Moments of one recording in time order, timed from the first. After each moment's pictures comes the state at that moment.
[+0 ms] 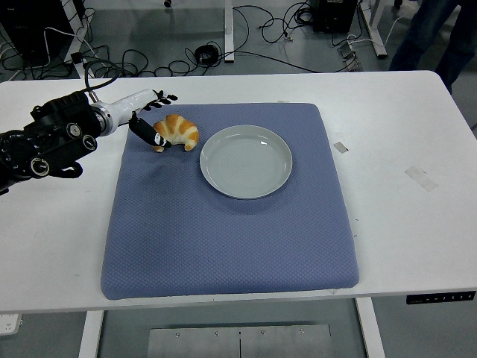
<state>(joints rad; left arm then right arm) -1.20 0.31 0.05 -0.74 0.83 0.04 -0.01 -0.08 0.00 0.03 0.12 -0.10 -0.11 0.25</state>
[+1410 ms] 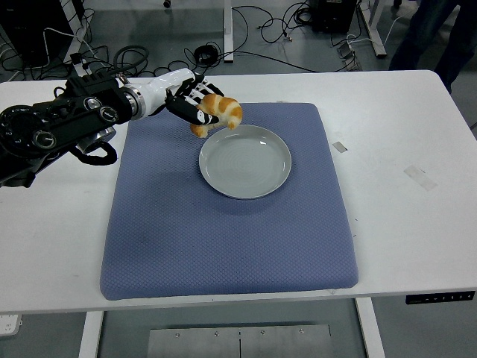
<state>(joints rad) -1.27 0.30 -0.04 -0.94 0.58 0.02 0.07 -0.08 0.00 0.03 0.12 -0.10 -0.11 0.25</state>
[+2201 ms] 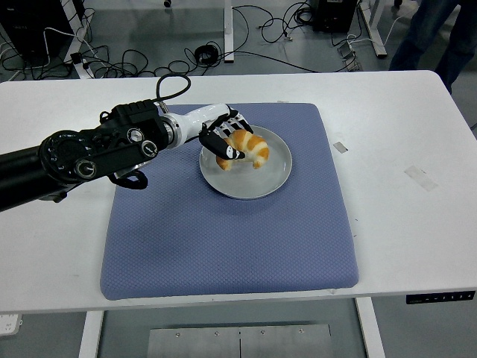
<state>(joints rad) -1.26 0.19 0.04 -0.96 0.68 0.06 0.10 -0.08 0.00 0.03 0.12 -0.10 -0.11 0.25</state>
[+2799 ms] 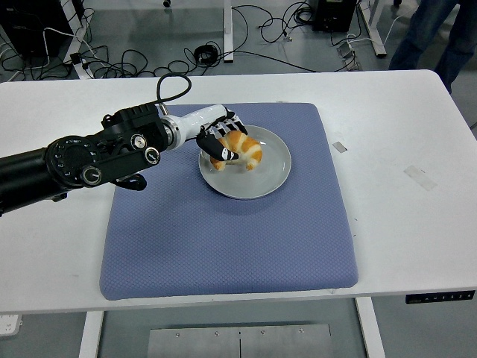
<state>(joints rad) -1.25 0.19 0.07 -0.92 0.75 0.09 0.10 -0.08 0.00 0.03 0.12 -0.10 -0.11 0.25</state>
